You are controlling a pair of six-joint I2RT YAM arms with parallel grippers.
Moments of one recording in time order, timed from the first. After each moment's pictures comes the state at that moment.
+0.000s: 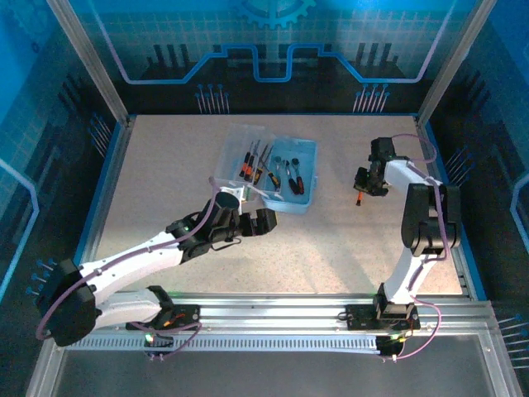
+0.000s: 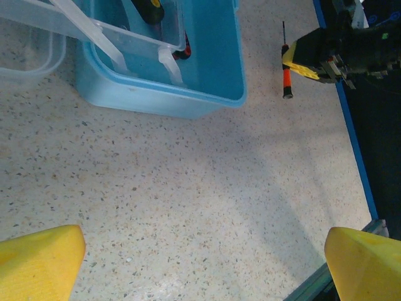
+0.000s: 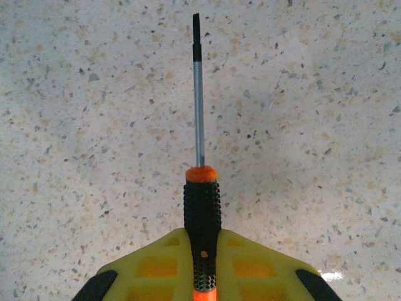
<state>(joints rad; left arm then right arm) -0.76 1.15 0.70 -0.16 0.04 -0.84 -0.04 1.82 1.20 -0.58 -0.05 0.35</state>
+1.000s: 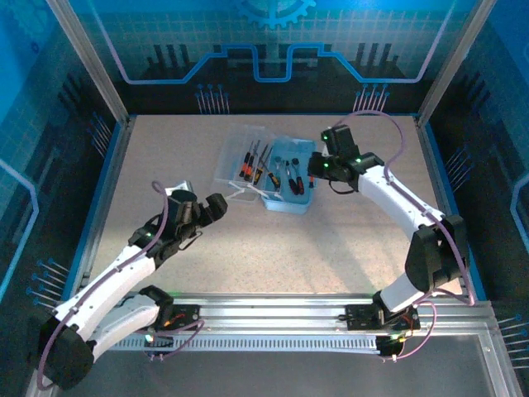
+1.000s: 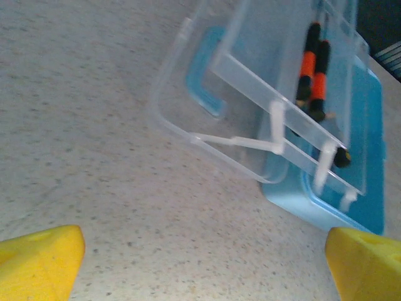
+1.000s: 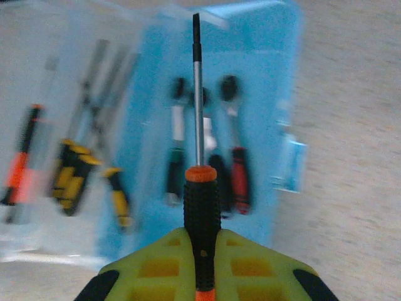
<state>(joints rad) -0.43 0.89 0.61 -0.40 -0.16 -0.86 0.41 1.57 1.30 -0.54 -0.05 0.54</state>
